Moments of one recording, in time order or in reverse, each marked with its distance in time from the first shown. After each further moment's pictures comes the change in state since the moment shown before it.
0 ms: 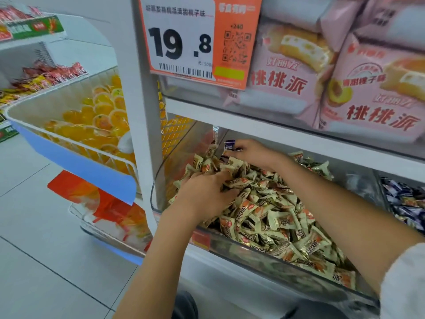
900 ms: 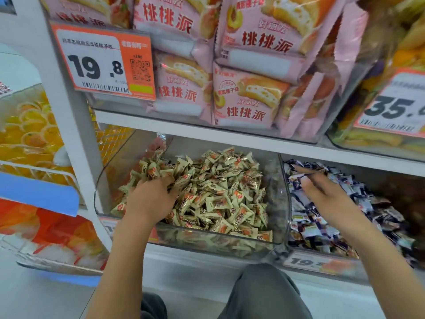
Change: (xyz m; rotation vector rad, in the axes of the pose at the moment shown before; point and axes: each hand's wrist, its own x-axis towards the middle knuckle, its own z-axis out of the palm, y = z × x) left_hand -0.011 0.011 0.015 0.004 0.110 -0.047; right_hand -0.294 0.039 -0.053 0.115 0.638 0.268
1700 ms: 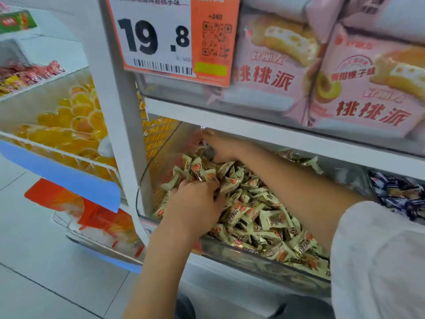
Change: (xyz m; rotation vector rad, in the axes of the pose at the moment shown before) left_hand 0.000 -0.007 -0.002 -0.052 0.001 0.059; right_hand 0.193 -0.120 0.245 -0.785 -0.595 -0.715
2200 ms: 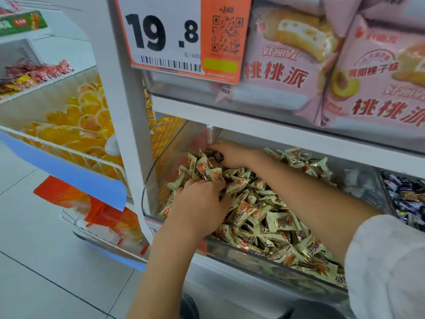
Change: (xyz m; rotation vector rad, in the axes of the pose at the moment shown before) left_hand -0.001 0.000 -0.003 -0.031 -0.020 -0.012; right_hand 0.007 0.012 0.029 0.149 -0.025 0.015
